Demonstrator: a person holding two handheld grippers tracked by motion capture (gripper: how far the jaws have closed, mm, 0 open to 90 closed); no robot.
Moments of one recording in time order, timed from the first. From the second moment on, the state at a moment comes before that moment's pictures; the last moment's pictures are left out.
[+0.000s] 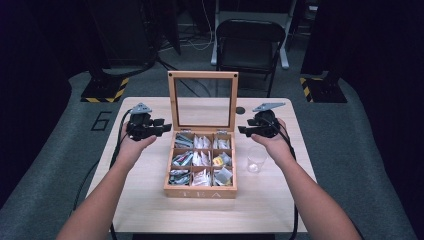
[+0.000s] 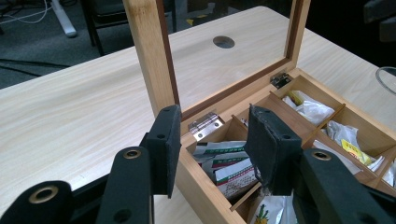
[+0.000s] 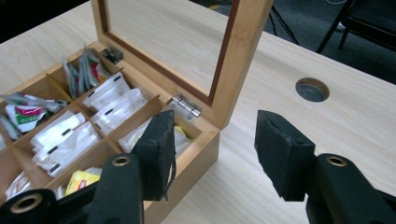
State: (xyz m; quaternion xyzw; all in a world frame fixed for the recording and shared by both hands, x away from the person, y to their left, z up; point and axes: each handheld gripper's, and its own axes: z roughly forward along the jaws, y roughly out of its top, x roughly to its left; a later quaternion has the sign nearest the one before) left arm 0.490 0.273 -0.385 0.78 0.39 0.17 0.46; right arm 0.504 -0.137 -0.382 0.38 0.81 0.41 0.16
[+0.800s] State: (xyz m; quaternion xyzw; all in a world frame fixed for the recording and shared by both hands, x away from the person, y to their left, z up) left arm 0.485 0.277 -0.387 0.78 0.39 0.17 0.46; right arm 0.461 -0.165 -0.391 0.39 0.81 0.41 0.19
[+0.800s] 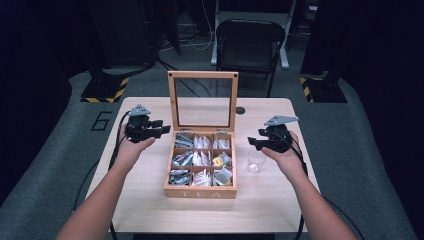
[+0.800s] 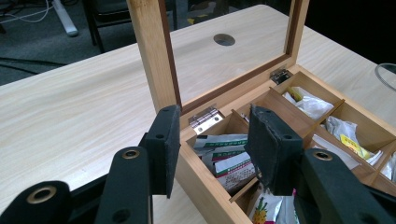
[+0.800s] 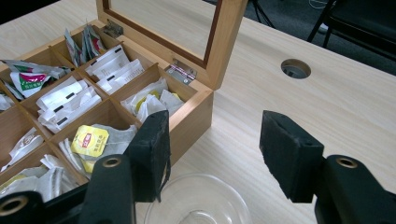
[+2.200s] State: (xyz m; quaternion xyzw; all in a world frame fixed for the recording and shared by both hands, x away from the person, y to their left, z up) left arm 0.478 0.284 -0.392 0.78 0.40 0.17 0.45; right arm 0.426 -0.158 -0.423 0.36 0.81 0.43 0.16
